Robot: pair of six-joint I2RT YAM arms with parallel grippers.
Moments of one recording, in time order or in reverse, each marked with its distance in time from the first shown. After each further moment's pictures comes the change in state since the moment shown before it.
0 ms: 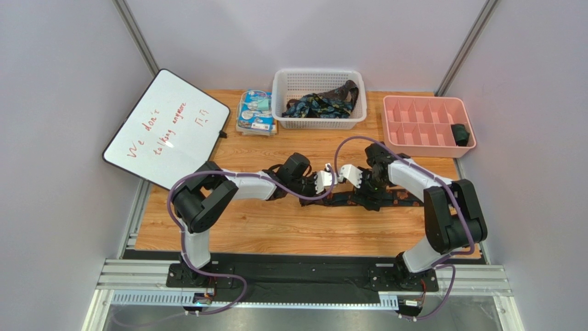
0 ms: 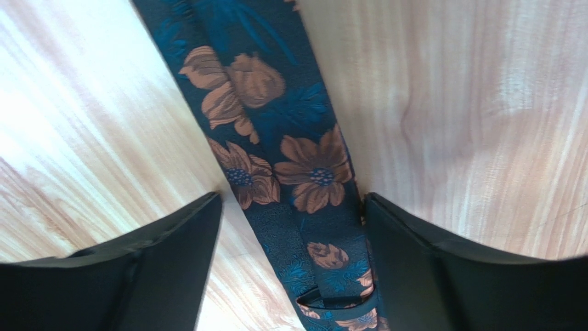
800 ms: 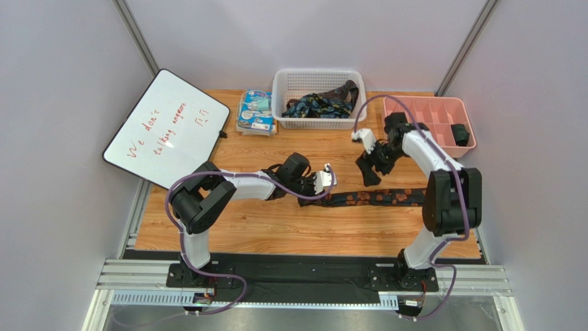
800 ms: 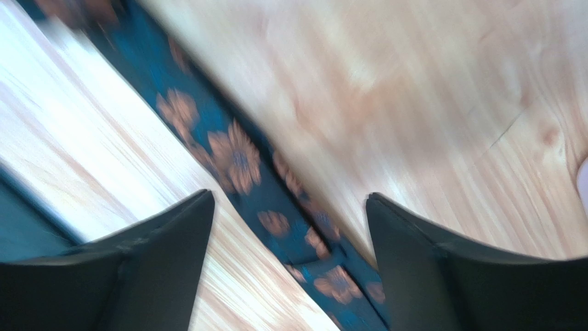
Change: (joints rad) left arm 0.003 -0.015 -0.001 -0.037 -0.001 0.006; right arm -0.156 0.076 0.307 -0.221 -0.172 0.169
